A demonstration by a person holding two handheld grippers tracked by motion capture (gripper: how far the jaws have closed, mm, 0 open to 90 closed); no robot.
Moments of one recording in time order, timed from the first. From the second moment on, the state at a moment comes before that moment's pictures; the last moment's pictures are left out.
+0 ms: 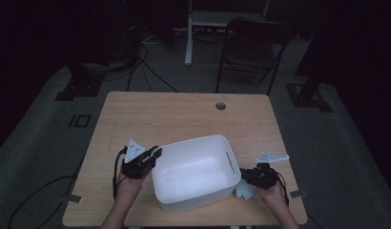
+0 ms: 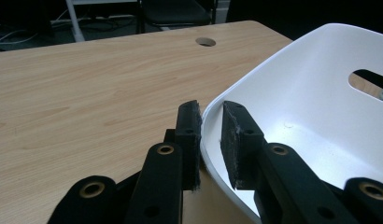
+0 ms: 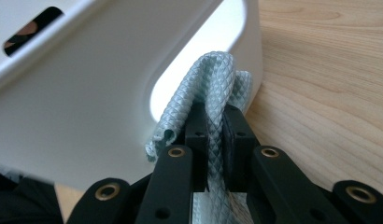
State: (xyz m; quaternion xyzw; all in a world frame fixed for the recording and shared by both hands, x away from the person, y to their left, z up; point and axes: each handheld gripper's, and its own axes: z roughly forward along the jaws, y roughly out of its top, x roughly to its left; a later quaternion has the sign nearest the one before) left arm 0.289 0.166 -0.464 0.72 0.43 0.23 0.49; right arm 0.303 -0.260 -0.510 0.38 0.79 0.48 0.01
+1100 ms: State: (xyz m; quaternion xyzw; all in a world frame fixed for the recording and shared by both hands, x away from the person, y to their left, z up) left arm 0.288 0.163 -0.463 0.72 0.44 0.24 0.48; right arm 0.351 -0.248 -0.527 0.42 0.78 0.46 -0.01
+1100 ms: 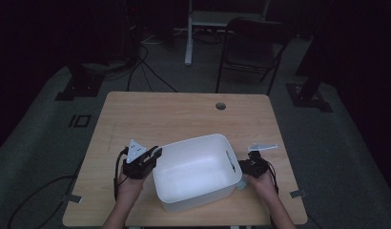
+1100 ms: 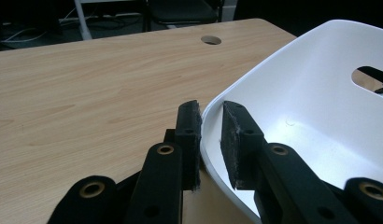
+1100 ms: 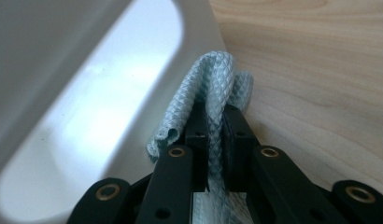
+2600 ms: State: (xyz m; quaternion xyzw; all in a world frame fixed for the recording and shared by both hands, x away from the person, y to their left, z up) left arm 0.294 0.172 -0.459 0.74 0.40 0.19 0.51; right arm 0.381 -0.246 -0.532 0.45 0.75 0.50 -0.01
